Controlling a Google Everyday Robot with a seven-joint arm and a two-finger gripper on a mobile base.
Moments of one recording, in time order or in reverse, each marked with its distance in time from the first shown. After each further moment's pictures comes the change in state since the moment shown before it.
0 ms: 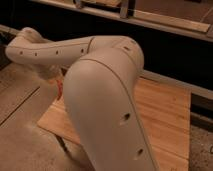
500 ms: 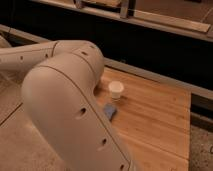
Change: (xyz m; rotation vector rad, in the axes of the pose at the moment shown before) arm -0.019 0.097 -0.020 -0.015 -0.032 -0.228
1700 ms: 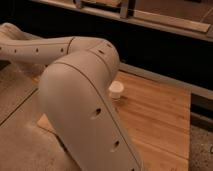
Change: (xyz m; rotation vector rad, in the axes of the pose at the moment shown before) arm 0.023 -0.068 0.007 -0.012 0.077 0.189
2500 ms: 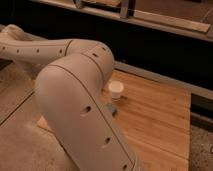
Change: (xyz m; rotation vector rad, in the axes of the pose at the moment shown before) arm 0.000 -0.007 0.016 -0.006 0.041 0.057
